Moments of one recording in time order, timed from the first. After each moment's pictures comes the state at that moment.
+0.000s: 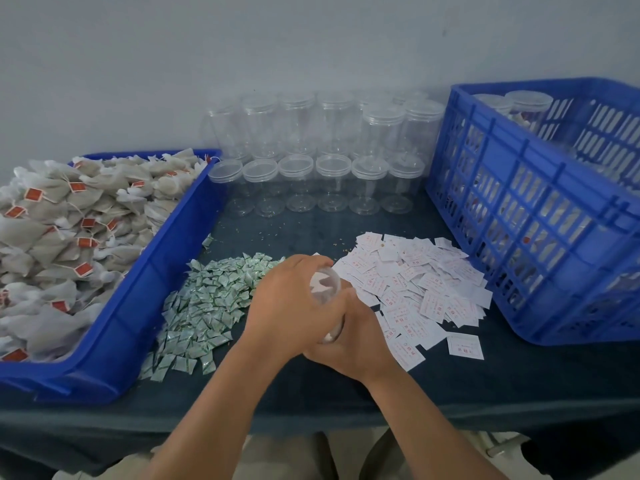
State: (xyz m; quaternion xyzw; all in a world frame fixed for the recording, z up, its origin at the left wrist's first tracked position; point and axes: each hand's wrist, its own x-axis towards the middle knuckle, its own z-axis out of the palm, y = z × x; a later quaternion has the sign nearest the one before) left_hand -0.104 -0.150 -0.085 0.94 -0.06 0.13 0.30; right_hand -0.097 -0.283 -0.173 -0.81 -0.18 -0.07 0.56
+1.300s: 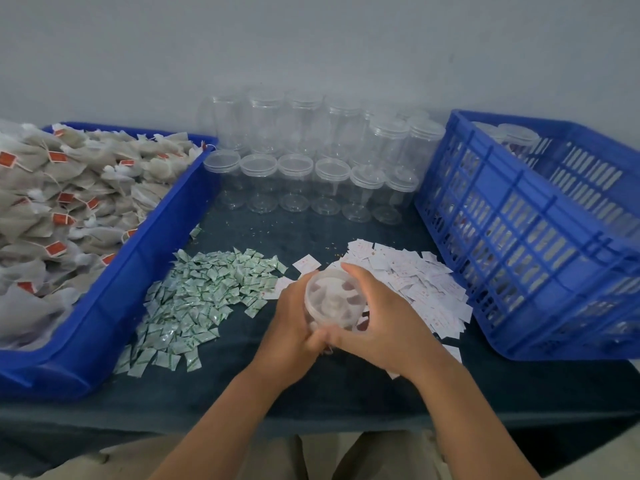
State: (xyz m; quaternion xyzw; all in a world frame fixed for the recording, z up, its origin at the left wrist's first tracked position) left_hand -0.099 -0.142 -0.175 0.80 -0.15 0.10 0.57; right_hand -0.104 -0.329 -0.107 -0.93 -0.16 0.01 0.34
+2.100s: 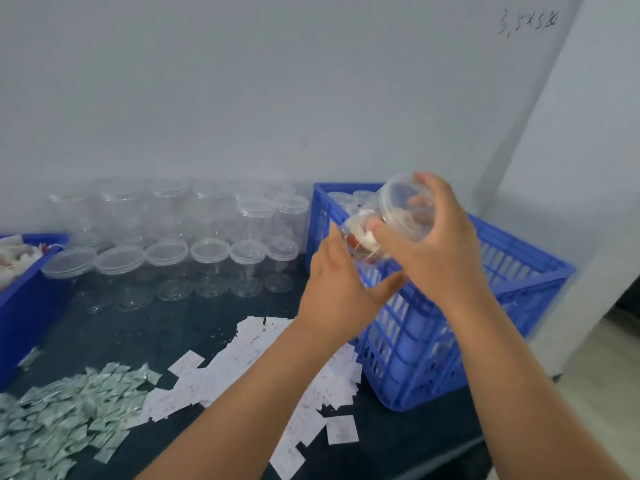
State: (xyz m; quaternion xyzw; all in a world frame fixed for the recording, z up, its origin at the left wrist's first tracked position) left_hand -0.031 -0.366 0.012 0.80 -0.27 0.12 0.53; right_hand -0.078 -0.497 0.084 -0.85 0.03 -0.38 0.36
